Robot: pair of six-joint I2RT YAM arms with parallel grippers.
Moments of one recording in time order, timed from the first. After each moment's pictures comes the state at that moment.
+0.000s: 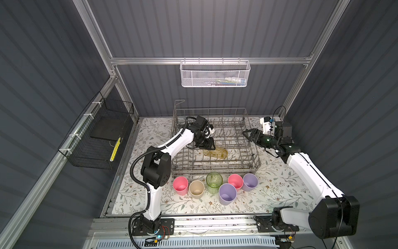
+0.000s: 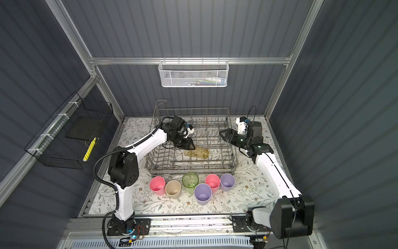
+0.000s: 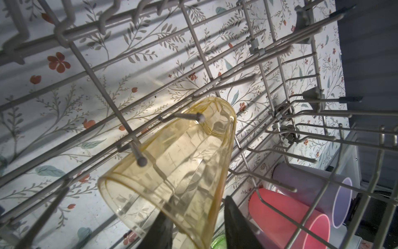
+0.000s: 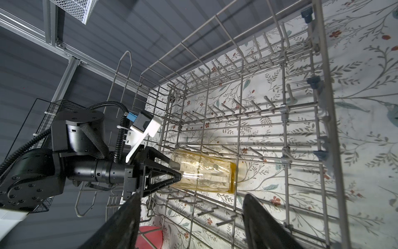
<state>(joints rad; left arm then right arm) -0.56 2.04 1.75 -0.85 0.46 -0.17 0.09 1.27 1.02 -0.28 -0.58 0.55</state>
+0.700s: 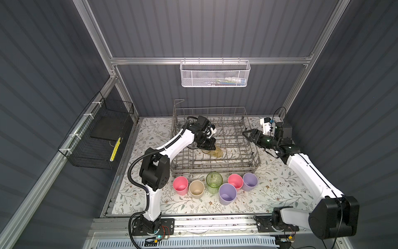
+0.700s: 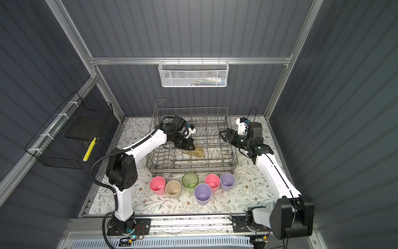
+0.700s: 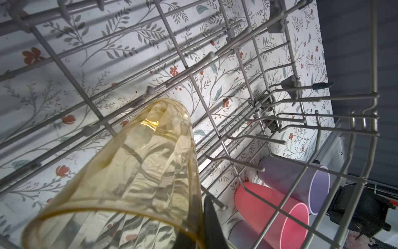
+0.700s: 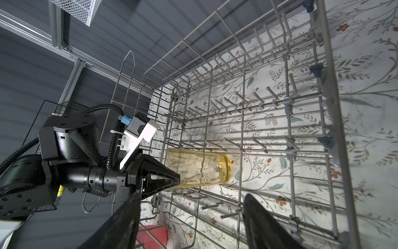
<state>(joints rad) -0.58 1.99 1.75 -0.87 0.47 -0.19 0.09 1.25 1.00 -0.24 -0.60 0.58</state>
